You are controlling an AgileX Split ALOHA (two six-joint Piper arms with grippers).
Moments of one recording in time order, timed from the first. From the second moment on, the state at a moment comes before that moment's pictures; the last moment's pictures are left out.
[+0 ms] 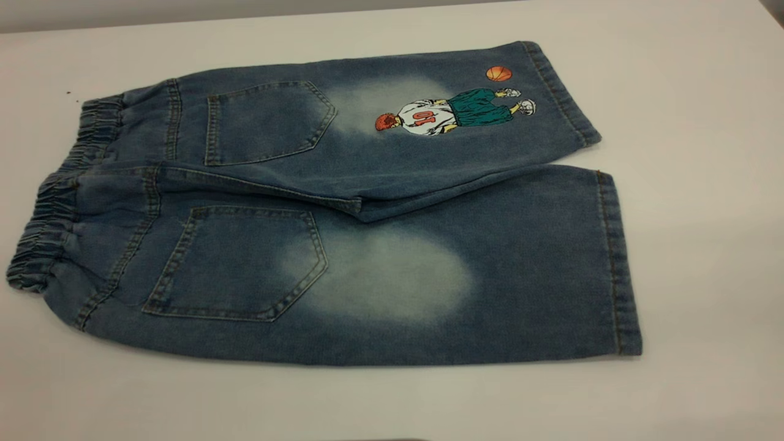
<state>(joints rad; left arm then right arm) -0.02 -0.02 -0.49 -0.06 1.13 0.07 -0.01 -0.01 -0.47 0.17 1.13 -0.01</state>
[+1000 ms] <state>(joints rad) -0.02 1.07 -0.65 0.14 0.73 -0.39 -0.01 1.02 -0.58 0.69 0.79 -0.42</state>
